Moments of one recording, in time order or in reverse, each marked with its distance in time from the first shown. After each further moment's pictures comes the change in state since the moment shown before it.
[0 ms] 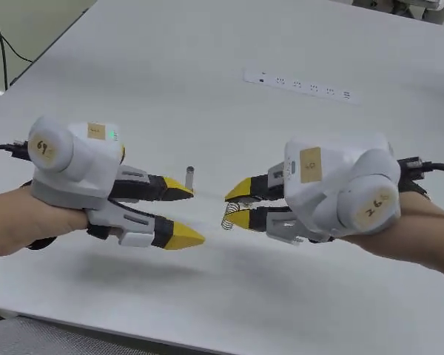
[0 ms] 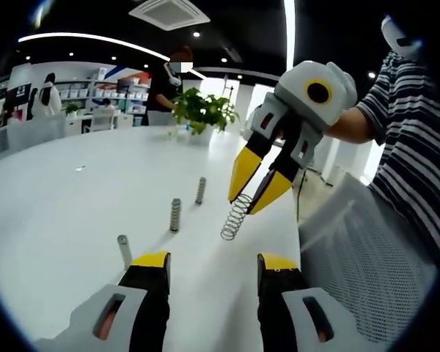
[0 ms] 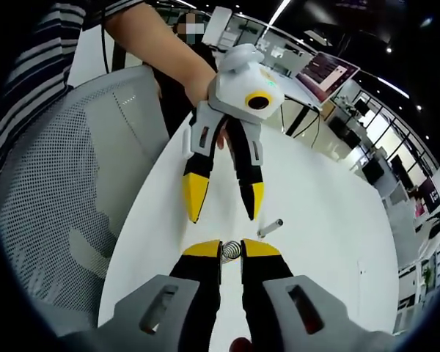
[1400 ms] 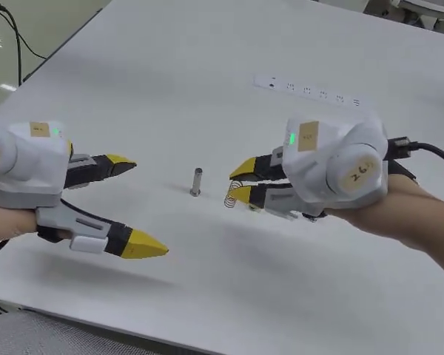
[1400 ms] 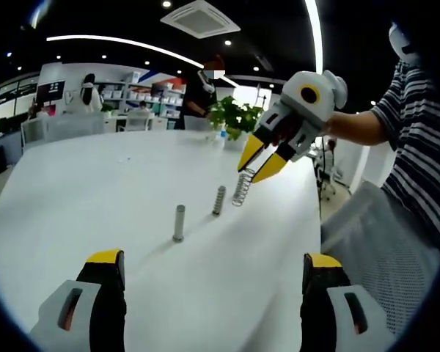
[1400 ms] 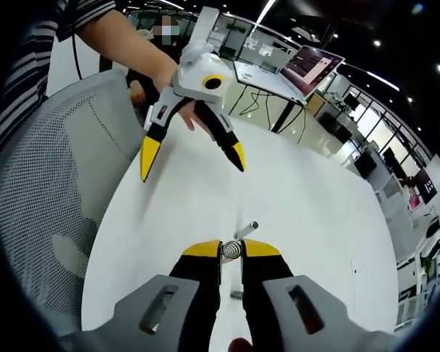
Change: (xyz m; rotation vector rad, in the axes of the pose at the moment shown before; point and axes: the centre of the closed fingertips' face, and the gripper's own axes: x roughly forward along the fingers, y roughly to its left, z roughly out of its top) left arm -0.048 0.035 -0.022 -0.067 -0.044 0.178; right arm 0.014 -0.041 -0.002 0.051 -0.006 -0.050
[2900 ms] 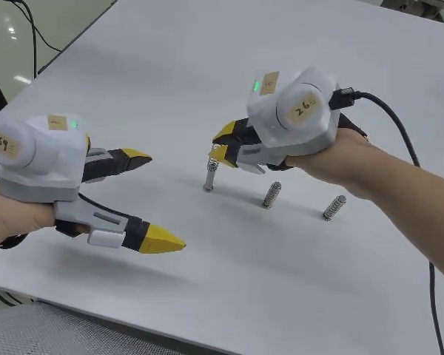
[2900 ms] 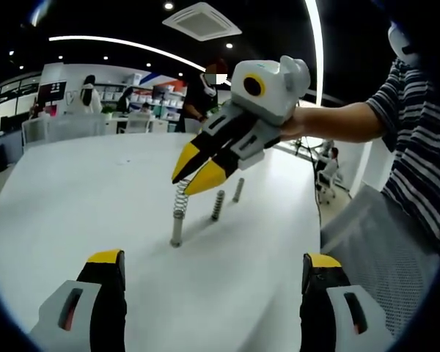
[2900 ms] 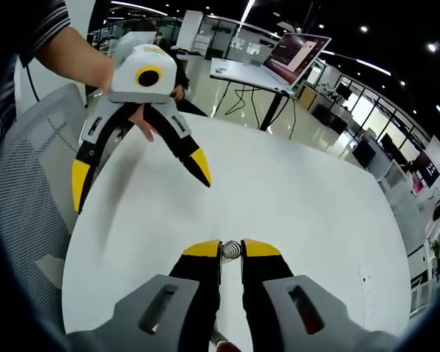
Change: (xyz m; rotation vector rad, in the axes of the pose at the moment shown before) left arm 0.002 0.000 0.003 -0.008 -0.022 0.000; right arm 0.061 -0.042 0.012 0.097 -0.008 -0.005
